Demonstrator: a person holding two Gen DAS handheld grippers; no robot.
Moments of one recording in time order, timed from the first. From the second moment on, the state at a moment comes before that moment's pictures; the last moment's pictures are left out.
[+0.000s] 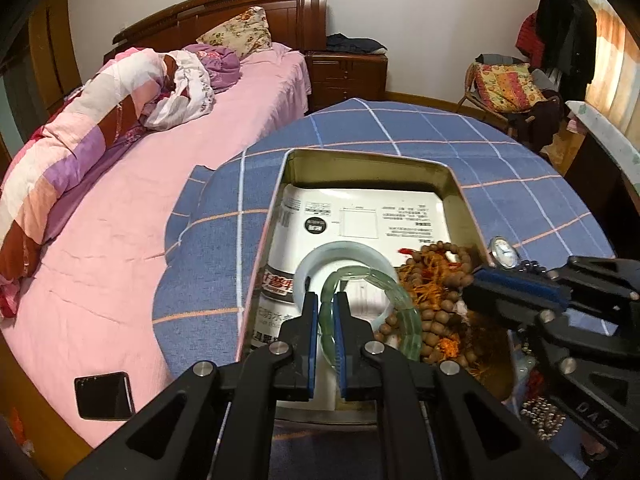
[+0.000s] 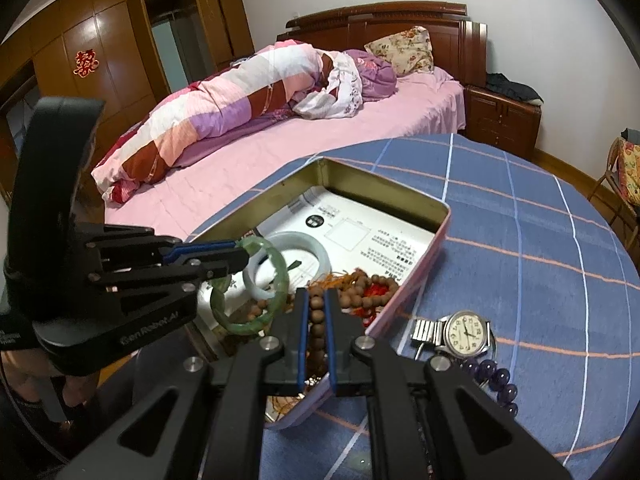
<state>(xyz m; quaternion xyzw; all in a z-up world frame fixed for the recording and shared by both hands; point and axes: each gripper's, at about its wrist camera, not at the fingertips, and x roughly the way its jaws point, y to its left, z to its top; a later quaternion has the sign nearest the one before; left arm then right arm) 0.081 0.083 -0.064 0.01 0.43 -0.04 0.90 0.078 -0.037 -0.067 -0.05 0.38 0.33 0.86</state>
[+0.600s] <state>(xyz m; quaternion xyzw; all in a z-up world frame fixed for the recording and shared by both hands) 0.066 0.065 -0.041 0.01 0.39 -0.02 0.92 0.047 -0.148 -0.060 -0.04 0.38 0.24 0.89</state>
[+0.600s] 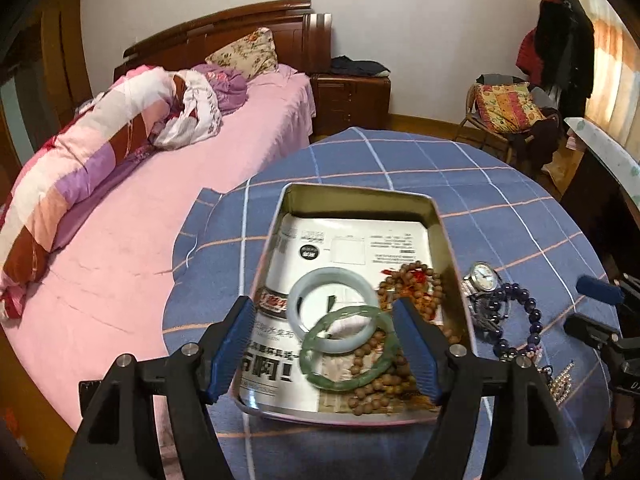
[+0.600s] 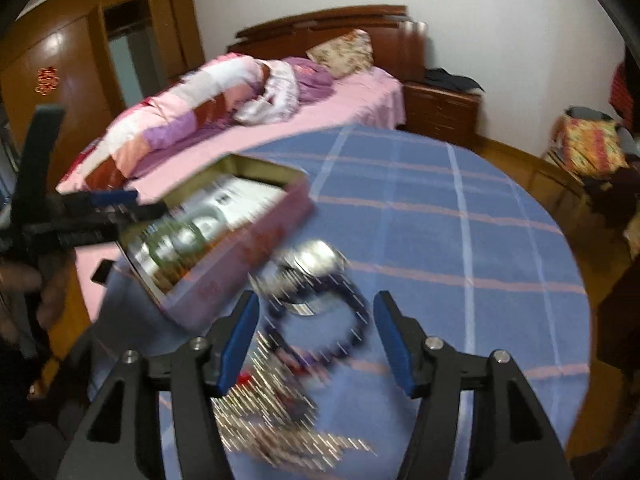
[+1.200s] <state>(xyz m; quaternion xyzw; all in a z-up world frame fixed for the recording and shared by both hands) 0.044 0.007 -0.042 0.06 0.39 -0.05 0.92 0.040 -0.160 -0.091 -0.04 0.40 0.24 0.88</state>
